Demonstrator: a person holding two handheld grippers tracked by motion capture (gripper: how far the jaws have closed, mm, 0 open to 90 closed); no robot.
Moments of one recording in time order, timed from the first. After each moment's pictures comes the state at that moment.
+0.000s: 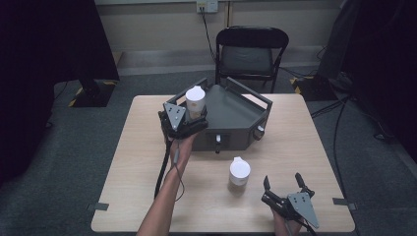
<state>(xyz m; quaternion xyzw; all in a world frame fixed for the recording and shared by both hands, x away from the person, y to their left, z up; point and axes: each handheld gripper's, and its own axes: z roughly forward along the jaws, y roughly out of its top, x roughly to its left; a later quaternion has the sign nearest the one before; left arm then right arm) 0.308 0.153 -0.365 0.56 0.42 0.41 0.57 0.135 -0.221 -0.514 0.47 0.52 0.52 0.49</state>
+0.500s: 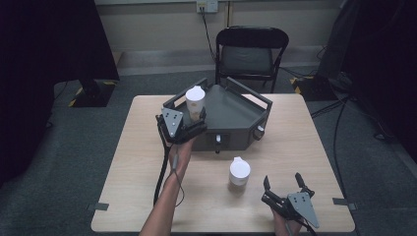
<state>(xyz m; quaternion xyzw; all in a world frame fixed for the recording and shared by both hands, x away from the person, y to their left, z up) 0.288 0.154 -0.371 0.54 0.42 0.42 0.59 0.135 -0.222 -0.513 0.47 0.52 0.52 0.49</state>
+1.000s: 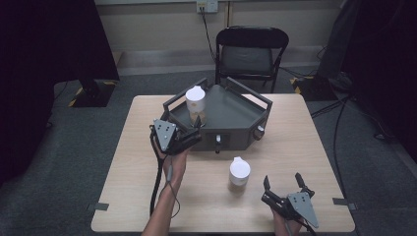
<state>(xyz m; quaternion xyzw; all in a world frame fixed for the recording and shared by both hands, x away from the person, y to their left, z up) 0.258 0.167 -0.382 0.53 0.42 0.42 0.60 0.135 -0.220 -0.513 0.47 0.52 0.52 0.49</state>
